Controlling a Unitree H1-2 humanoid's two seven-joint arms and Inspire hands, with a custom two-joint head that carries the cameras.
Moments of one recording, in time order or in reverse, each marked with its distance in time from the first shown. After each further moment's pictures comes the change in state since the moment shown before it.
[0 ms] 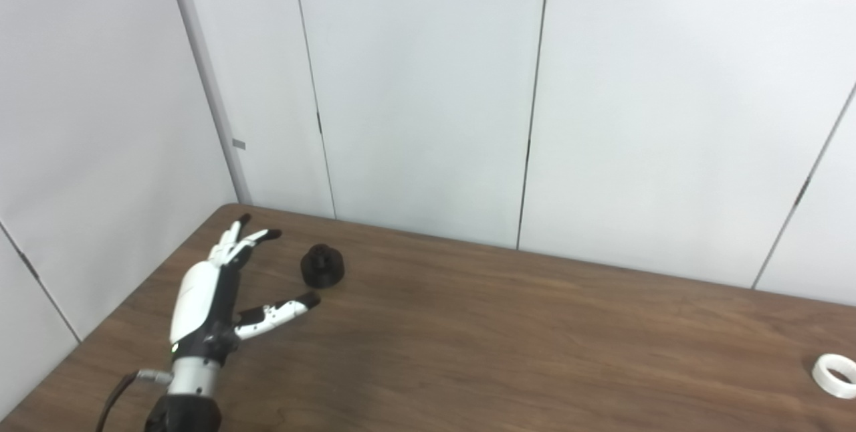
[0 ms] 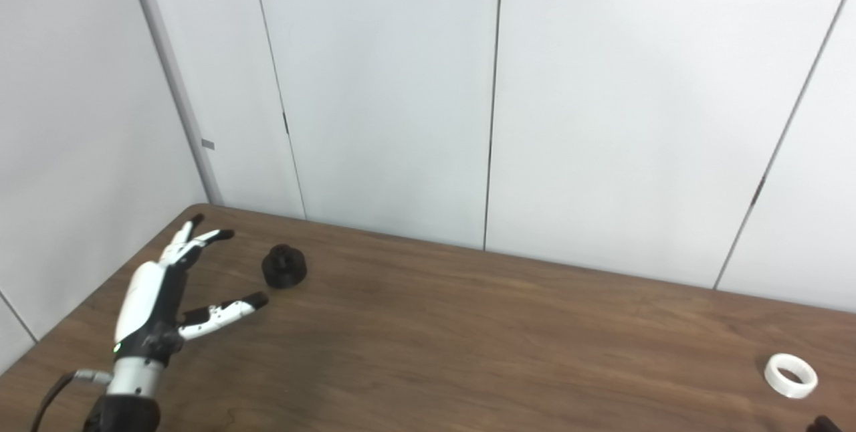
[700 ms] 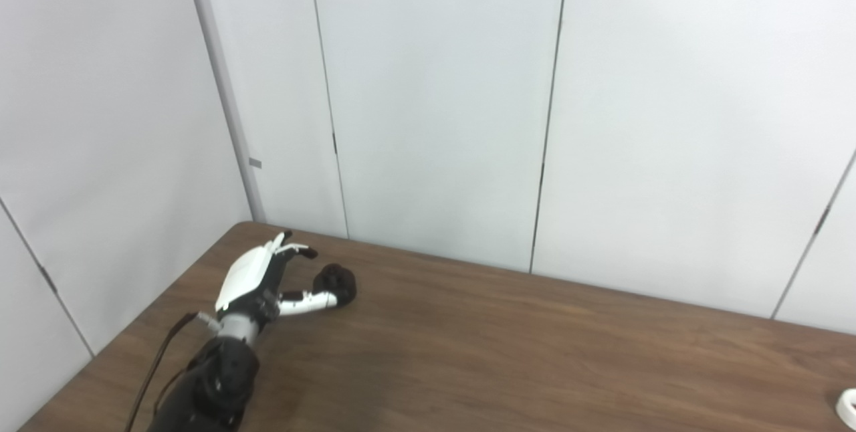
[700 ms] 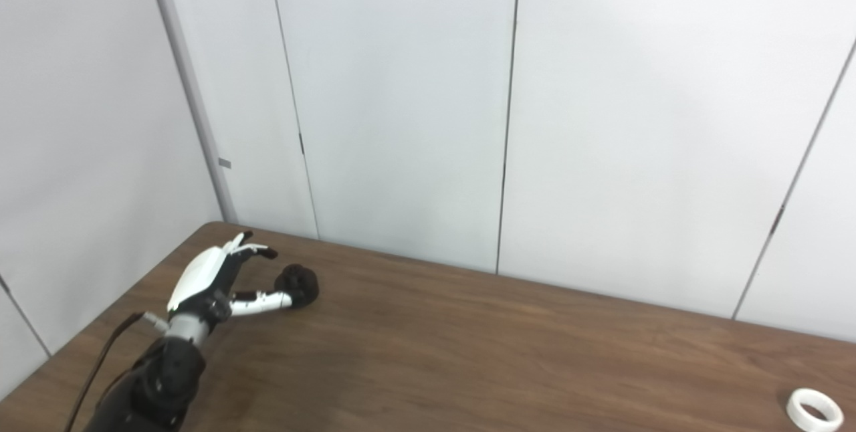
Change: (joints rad) left arm -0.239 0.127 -0.144 0.265 0.070 0.220 -0.054; right arm -0.002 -0.007 -0.023 0.014 0.011 -0.003 0.004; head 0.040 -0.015
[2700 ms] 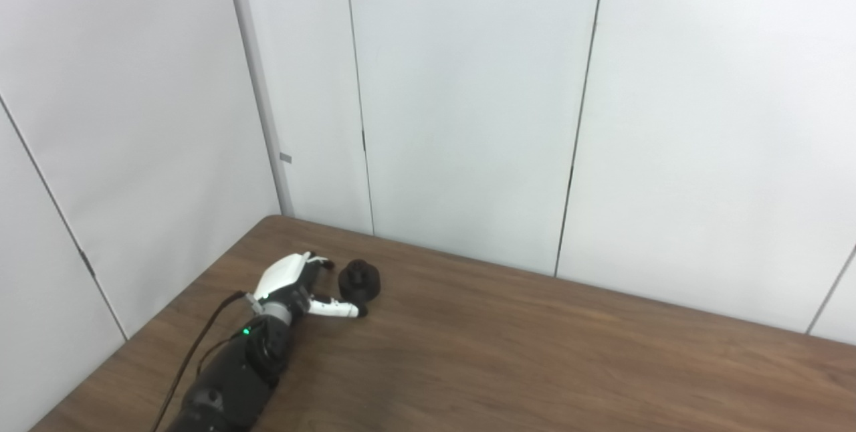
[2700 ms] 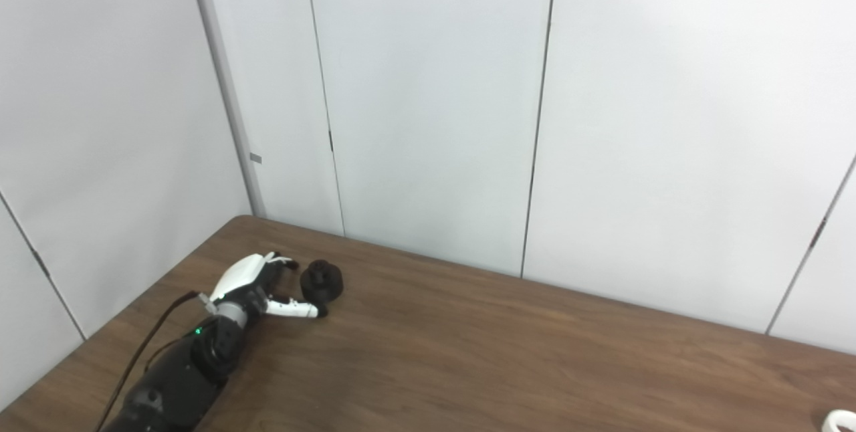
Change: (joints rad) left arm -0.164 0.039 -0.196 0.414 -0.084 -0.067 0.006; right arm 0.071 -0.029 -0.037 -0.032 0.042 0.001 0.025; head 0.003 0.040
